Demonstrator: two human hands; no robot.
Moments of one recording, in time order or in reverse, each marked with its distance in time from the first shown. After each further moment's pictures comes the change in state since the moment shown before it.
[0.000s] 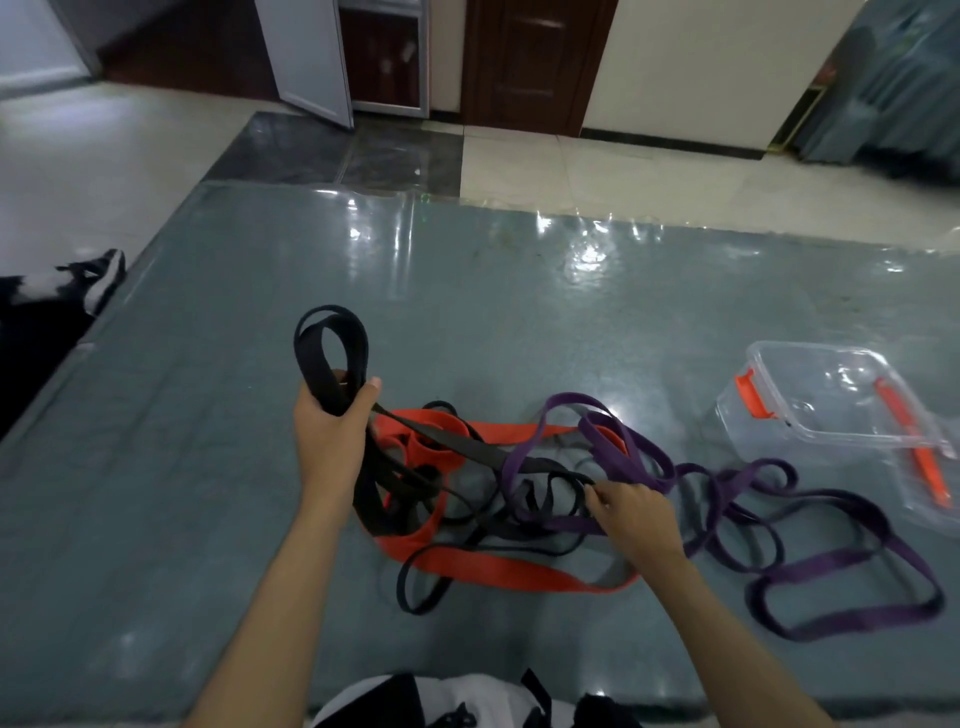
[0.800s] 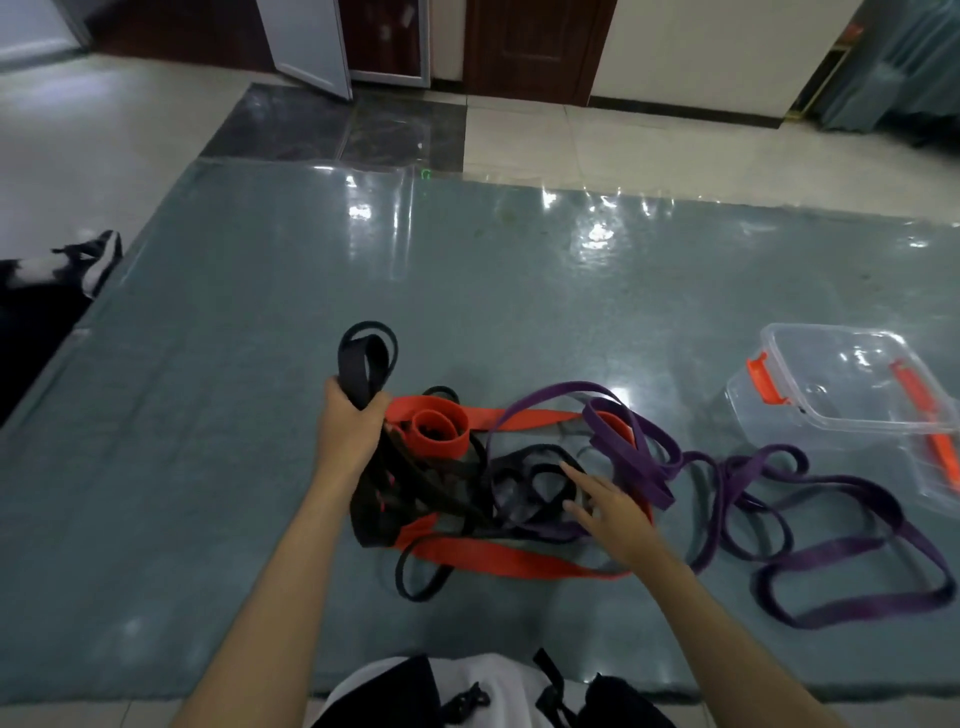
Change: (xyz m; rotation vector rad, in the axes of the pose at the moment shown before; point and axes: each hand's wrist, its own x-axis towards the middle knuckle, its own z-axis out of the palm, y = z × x) left_hand 0.029 -0.038 0.015 0.327 -0.128 -0.132; right_hand -0.005 0.001 0.034 0.497 -0.313 -0.070
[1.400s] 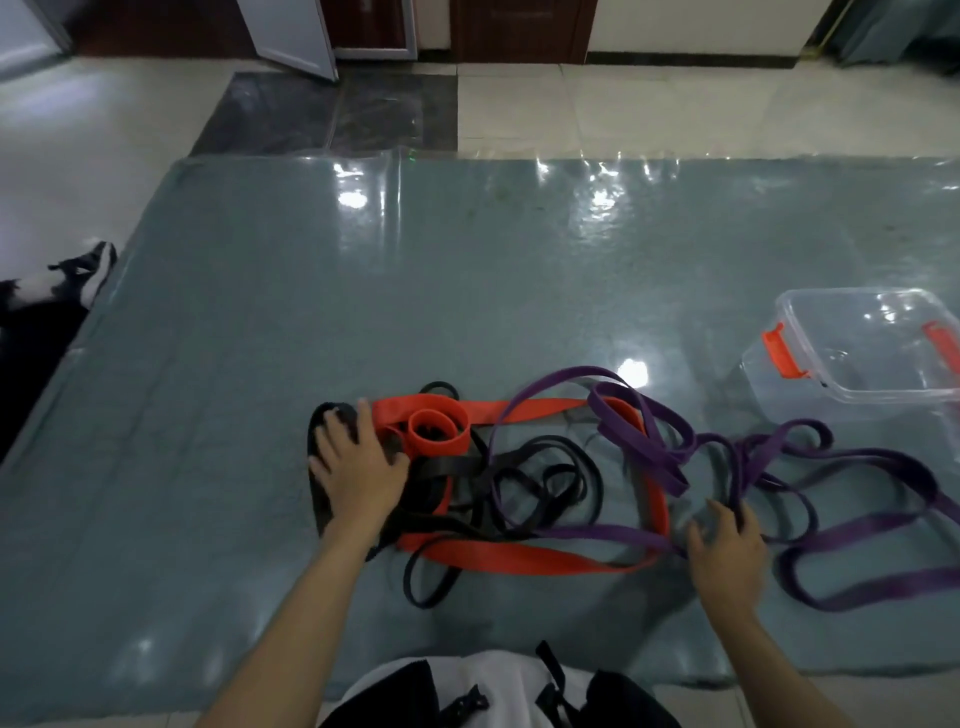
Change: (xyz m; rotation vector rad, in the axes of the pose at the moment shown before) left_hand 0.011 -0.071 0.030 0.847 -0.014 0.111; right_hand -0.059 0.095 0.012 -0.037 0.557 0.647
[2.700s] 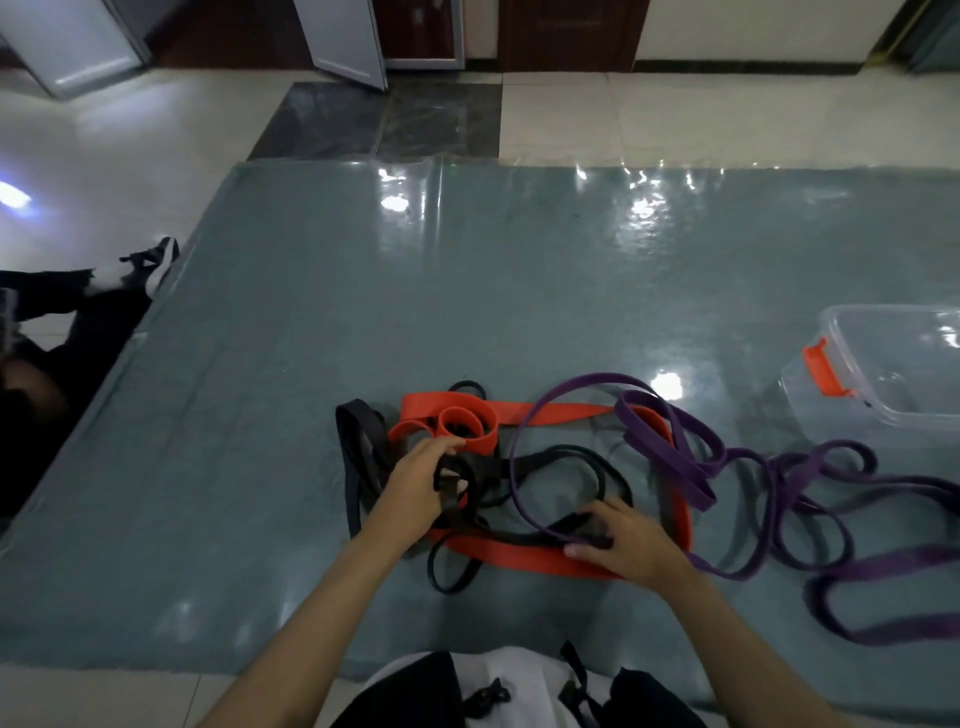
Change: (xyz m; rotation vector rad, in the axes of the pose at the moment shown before) left_hand -0.035 -0.007 0.003 -0.428 -0.199 0.494; right_hand -0.015 -0.096 0.021 -0.074 -0.671 -0.766
